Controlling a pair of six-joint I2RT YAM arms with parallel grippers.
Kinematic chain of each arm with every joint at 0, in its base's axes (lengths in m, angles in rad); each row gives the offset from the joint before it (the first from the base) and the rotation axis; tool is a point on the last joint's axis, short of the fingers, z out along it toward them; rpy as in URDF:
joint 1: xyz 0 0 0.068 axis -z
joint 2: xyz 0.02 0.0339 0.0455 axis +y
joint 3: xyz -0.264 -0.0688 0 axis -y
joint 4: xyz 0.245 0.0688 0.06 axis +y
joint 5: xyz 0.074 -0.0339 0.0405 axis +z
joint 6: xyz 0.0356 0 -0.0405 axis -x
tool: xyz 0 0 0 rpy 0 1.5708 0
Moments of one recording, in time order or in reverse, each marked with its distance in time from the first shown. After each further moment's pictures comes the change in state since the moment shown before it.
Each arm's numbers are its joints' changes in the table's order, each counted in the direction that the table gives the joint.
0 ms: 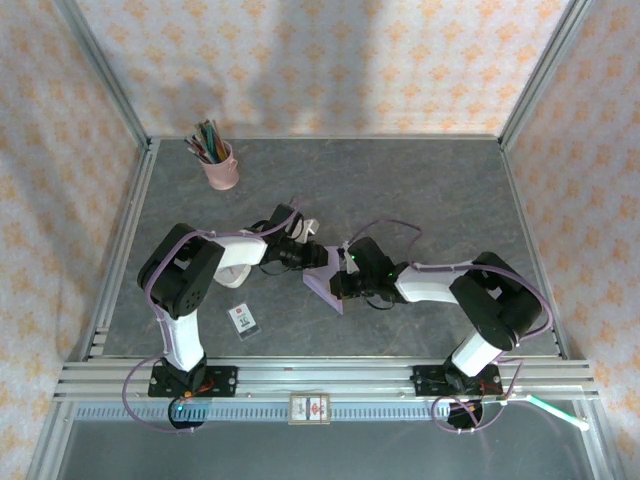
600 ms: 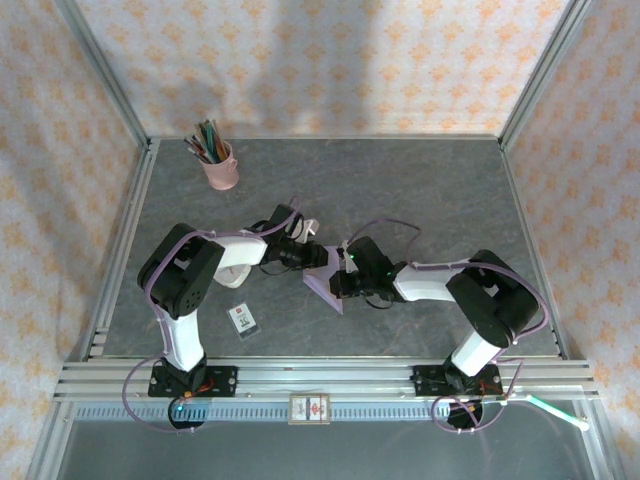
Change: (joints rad) left arm 0.000 0.000 0.000 0.000 0.000 0.000; right arm 0.002 0.023 0.011 -0.007 -0.009 0.006
